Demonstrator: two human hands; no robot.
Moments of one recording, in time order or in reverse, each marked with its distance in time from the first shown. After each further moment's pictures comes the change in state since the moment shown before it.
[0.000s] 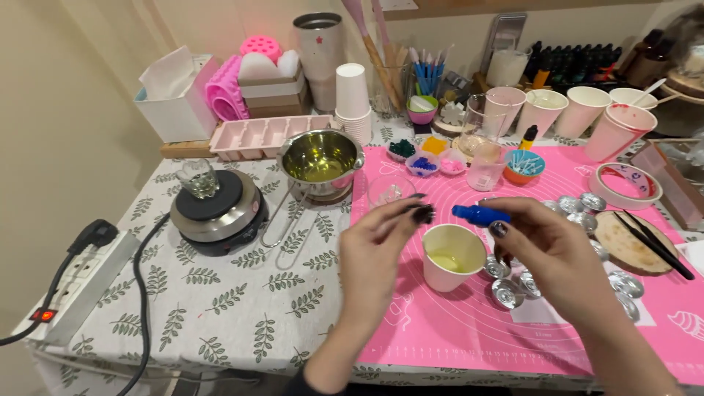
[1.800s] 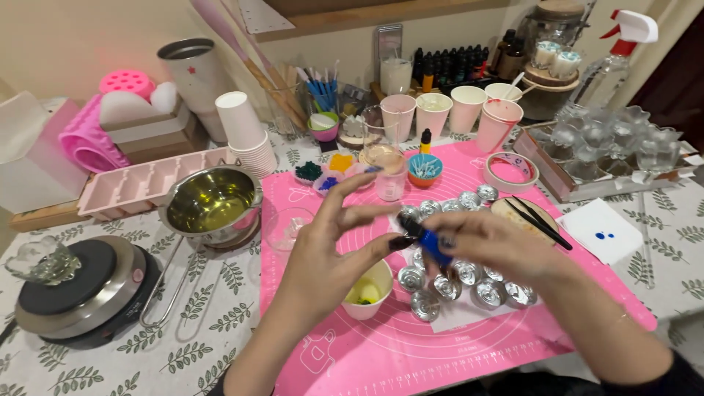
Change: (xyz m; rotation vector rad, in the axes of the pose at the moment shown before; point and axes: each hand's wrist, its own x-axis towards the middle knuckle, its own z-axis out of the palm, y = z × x) left_hand 0.051 0.022 0.049 0.238 -0.585 0.080; right_hand 0.032 0.023 -0.088 0.368 -0.525 0.155
